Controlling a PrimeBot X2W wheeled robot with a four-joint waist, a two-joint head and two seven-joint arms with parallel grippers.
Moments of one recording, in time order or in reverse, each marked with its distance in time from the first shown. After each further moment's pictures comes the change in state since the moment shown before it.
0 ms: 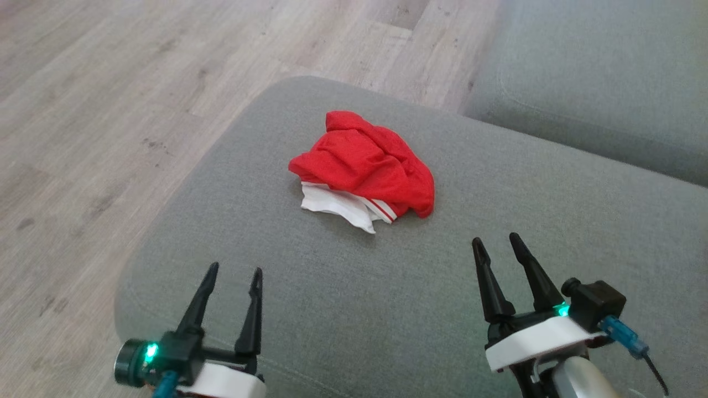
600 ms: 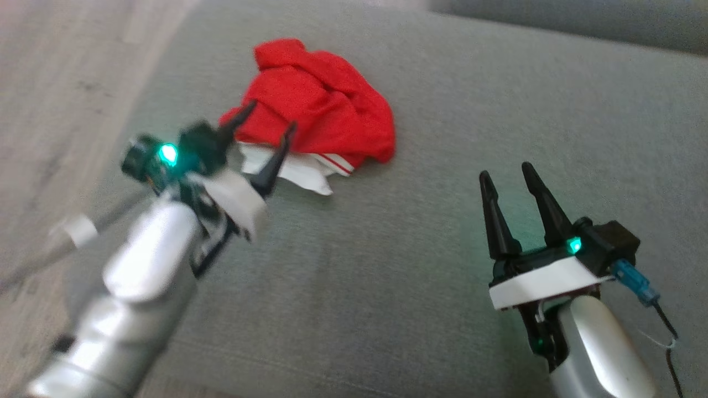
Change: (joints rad) left arm -0.702 0.193 -0.430 0.305 -0.267 -0.056 0.241; right arm -0.156 -0.001 -0.041 -0.026 -0.102 0.000 0.000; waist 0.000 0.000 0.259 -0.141
